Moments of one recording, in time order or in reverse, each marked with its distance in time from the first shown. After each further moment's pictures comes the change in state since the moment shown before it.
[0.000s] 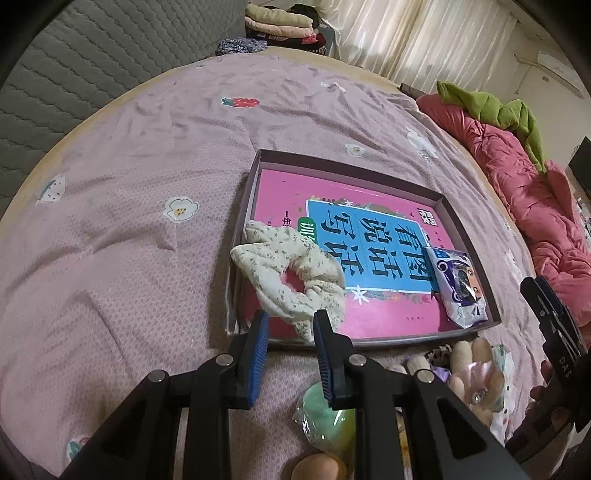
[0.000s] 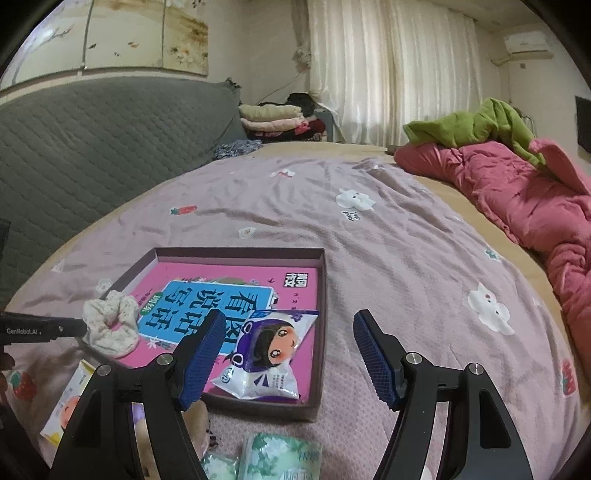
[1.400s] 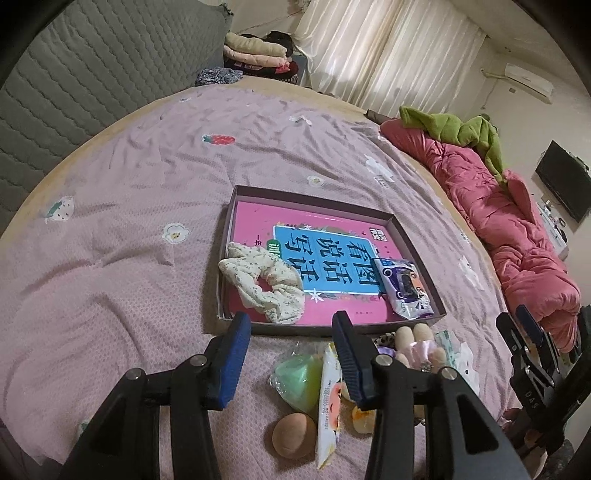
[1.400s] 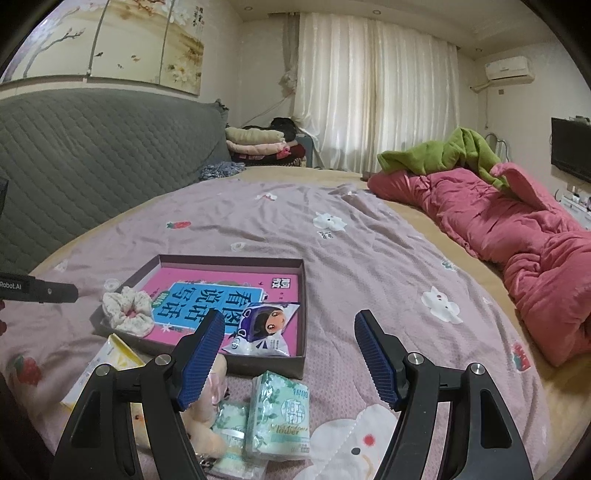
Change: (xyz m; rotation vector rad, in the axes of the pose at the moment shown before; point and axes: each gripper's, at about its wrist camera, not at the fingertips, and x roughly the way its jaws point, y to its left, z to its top) left arm -0.067 -0.005 -0.017 0.041 -0.114 -0.112; right arm -0.090 0.024 -0.025 -0.039 -0.099 -0.100
